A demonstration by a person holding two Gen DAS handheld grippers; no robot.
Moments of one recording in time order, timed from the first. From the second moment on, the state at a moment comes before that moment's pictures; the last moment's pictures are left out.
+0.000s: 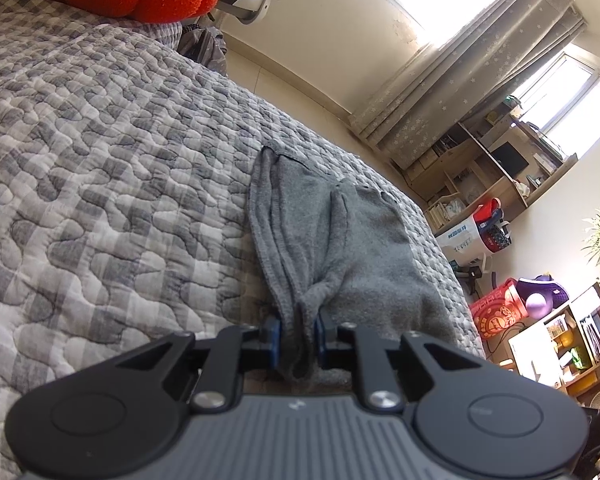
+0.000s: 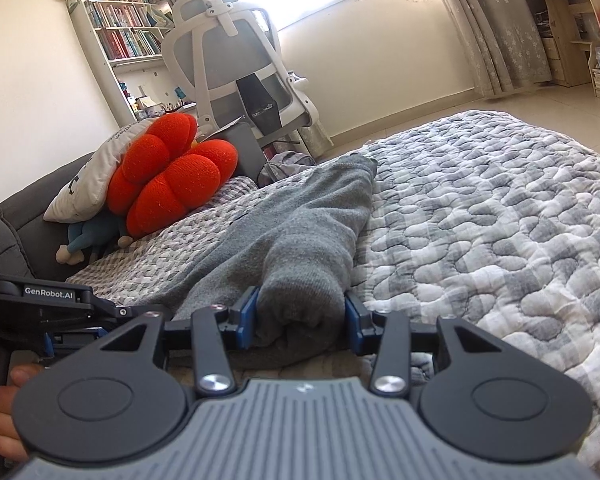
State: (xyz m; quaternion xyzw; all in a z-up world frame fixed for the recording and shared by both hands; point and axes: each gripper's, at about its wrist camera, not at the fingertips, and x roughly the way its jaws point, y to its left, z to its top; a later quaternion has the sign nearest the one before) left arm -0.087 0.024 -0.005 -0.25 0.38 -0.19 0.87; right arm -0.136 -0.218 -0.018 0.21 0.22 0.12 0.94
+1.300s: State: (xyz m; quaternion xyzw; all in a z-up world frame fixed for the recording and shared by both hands) left arm -0.123 0.067 0.088 -0.26 0.29 -0.23 0.89; right arm -0.156 -0.141 0.077 -0.02 0.13 0.12 0.98
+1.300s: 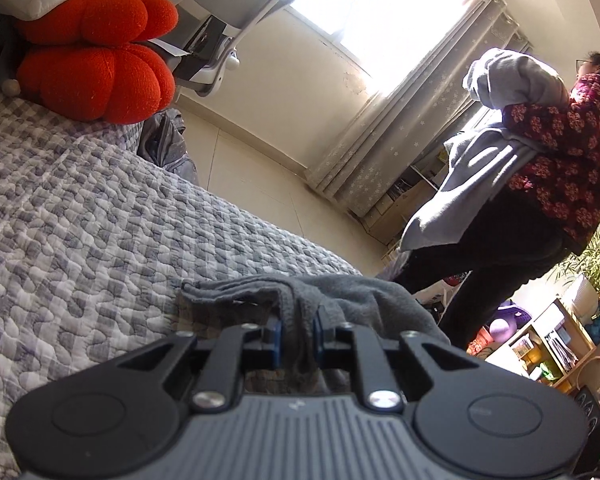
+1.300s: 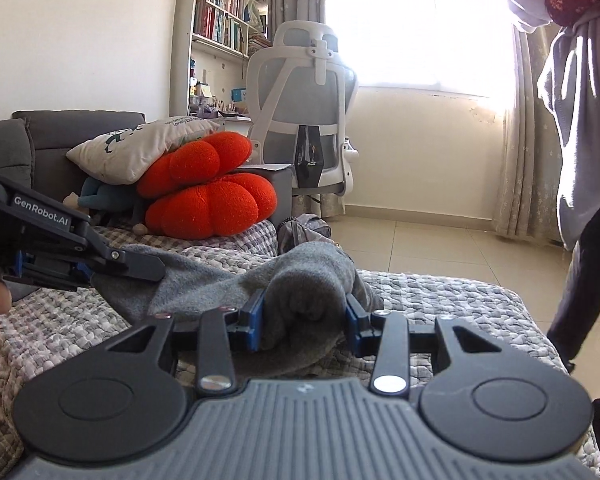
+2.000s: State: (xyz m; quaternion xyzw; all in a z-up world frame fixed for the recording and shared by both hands) left arm -0.144 0.095 0.107 -0.27 0.28 -0.23 0.89; right arm -0.173 -0.119 0.102 -0.04 0.11 0.14 0.98
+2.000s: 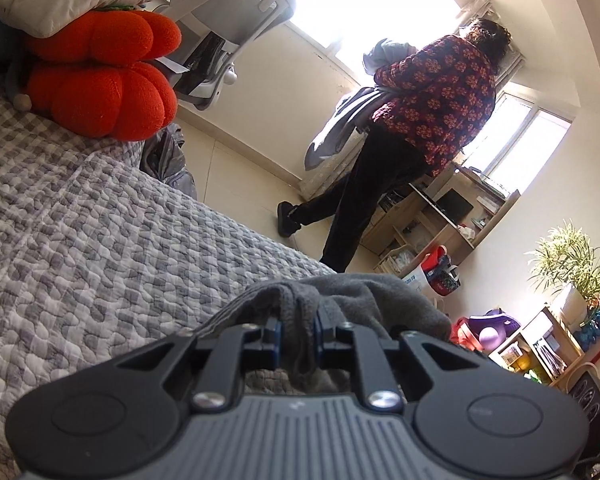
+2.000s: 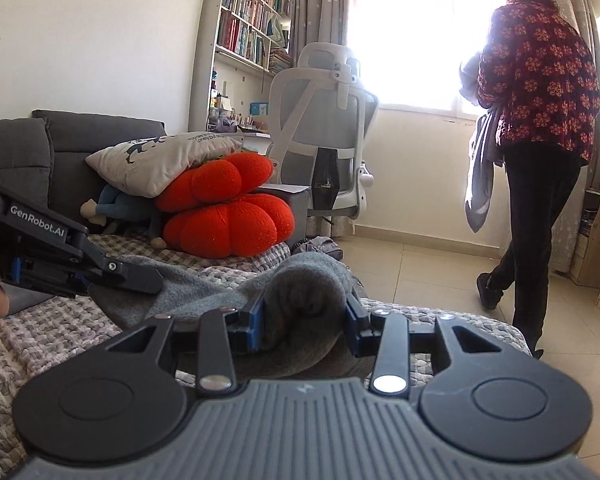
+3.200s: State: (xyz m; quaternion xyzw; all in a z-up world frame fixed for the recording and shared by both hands) left arm -0.174 0.166 0.127 -0.32 0.25 -0.23 0.89; right arm -0.180 -0.071 0.143 -0.05 0.10 0.20 0.97
